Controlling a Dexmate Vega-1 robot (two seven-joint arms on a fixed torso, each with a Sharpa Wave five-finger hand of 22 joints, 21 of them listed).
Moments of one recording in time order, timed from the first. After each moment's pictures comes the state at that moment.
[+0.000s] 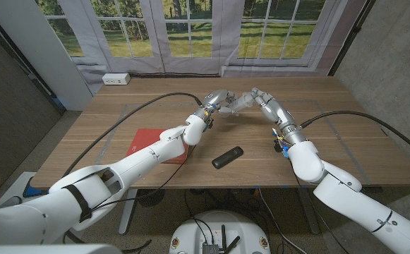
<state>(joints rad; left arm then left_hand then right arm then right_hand) 0.48 0.36 0.90 -1.22 0.46 -0.16 0.44 1.13 -0.08 0.31 -0.18 0.21 0.93 -0.06 0.26 0.20 1.03 -0.14 0.20 0.20 1.02 -0.09 0.20 0.19 0.64 -0.06 0.21 0.18 -1.21 -0.78 -0.42 -2.17 -0.18 -0.23 -0.38 0.02 0.07 0.35 0.13 0.24 0.22 -0.05 0.20 0.17 0.22 -0.11 0.19 0.18 -0.07 -0.04 0.22 0.23 0.10 -0.02 0.19 0.16</state>
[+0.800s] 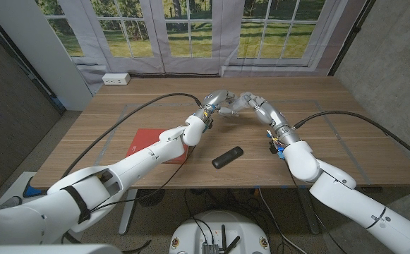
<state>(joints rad) 0.49 0.37 0.90 -1.23 0.46 -0.16 0.43 1.13 -0.08 0.30 -0.17 0.20 0.95 -0.06 0.26 0.20 1.03 -0.14 0.20 0.20 1.02 -0.09 0.20 0.19 0.64 -0.06 0.21 0.18 -1.18 -0.78 -0.45 -2.14 -0.17 -0.22 -0.35 0.02 0.07 0.35 0.13 0.24 0.22 -0.05 0.20 0.18 0.23 -0.11 0.19 0.18 -0.07 -0.04 0.22 0.23 0.10 -0.02 0.19 0.16</state>
